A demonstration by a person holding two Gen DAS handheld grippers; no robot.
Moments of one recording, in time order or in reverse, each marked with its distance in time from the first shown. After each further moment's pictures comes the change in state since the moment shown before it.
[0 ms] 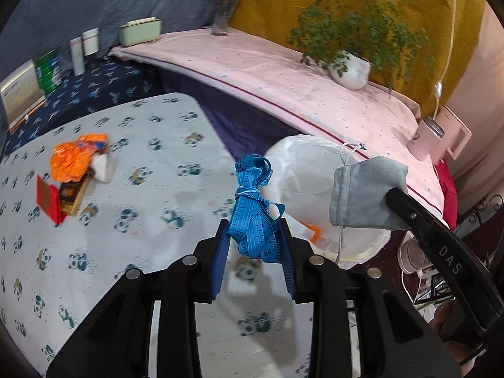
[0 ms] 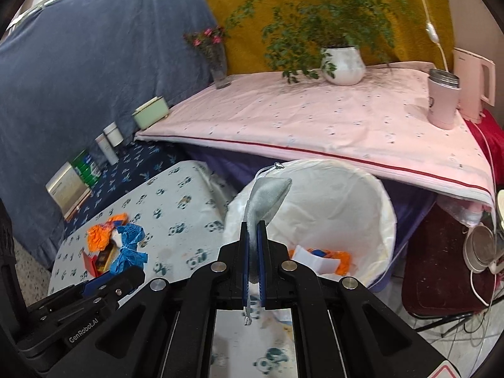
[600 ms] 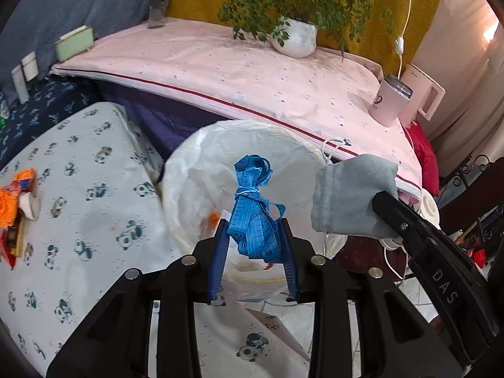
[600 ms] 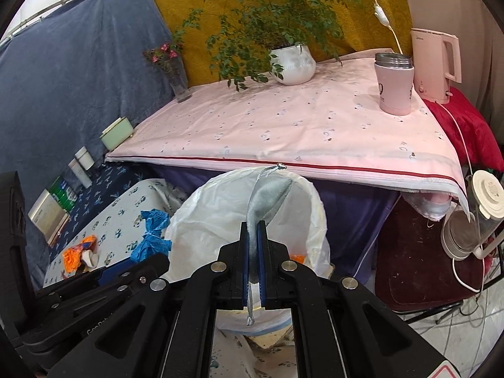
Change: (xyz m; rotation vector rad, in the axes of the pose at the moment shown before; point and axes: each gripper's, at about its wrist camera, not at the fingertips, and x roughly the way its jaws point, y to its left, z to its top) left arm 0.060 -0.088 0.015 0.152 0.093 -0.134; right arm -0.002 -0.074 0.007 0.099 -0.016 -0.084
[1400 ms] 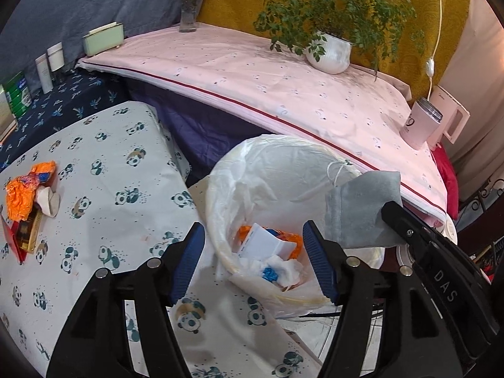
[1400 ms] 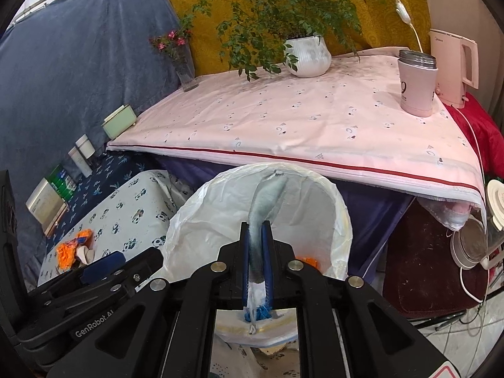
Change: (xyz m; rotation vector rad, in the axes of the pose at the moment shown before) left arm -0.002 0.043 0.004 -0.081 -0.065 0.110; right arm 0.035 0.026 0.004 -0.055 0.034 0.018
